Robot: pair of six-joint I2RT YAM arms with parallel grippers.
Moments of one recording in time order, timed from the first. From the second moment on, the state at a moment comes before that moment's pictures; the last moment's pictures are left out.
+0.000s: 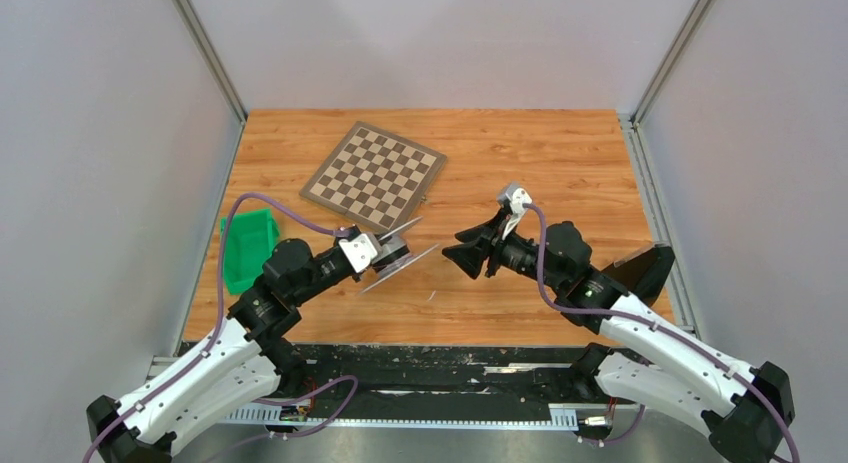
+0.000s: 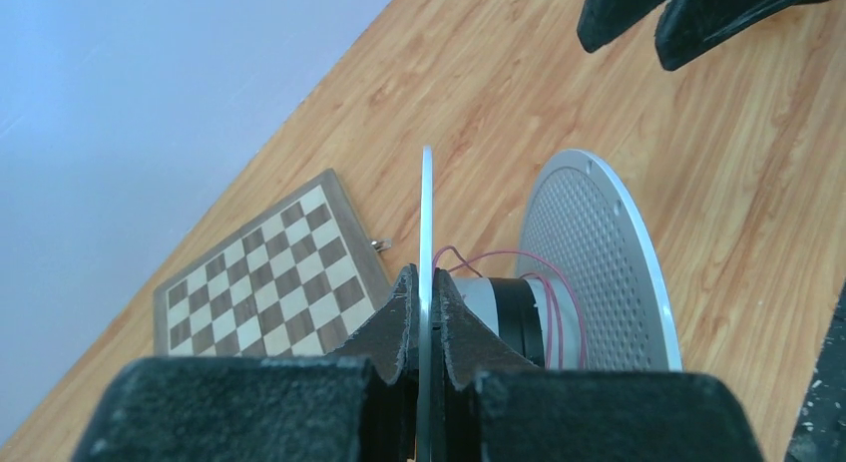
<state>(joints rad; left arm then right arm) -0.72 0.62 0.54 0.02 0.18 0.41 0.79 0.88 0.62 0.17 -0.23 0.38</state>
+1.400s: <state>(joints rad) -0.72 0.70 0.67 -0.18 0.37 0.26 0.82 1.15 0.77 0.09 -0.83 -0.31</state>
